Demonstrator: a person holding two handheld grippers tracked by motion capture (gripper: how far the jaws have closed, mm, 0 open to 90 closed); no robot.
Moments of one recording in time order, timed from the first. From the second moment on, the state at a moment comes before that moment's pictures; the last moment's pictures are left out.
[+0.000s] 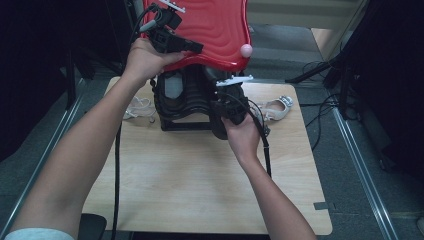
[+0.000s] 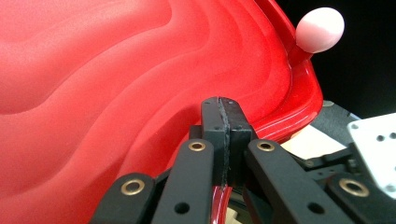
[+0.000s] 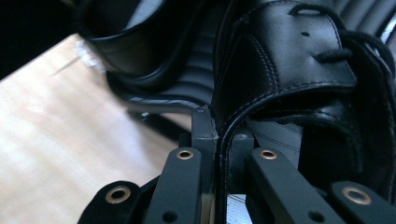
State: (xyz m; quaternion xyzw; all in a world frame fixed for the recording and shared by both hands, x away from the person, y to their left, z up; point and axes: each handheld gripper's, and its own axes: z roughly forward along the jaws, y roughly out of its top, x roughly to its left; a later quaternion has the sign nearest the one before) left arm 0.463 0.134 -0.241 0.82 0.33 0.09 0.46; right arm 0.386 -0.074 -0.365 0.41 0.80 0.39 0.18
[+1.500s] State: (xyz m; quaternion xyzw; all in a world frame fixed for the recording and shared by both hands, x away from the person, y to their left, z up) left arm 0.465 0.137 -0.241 0.81 0.35 0.07 0.47; right arm 0.363 -0.098 -0.373 0.35 0.81 0.47 0.09
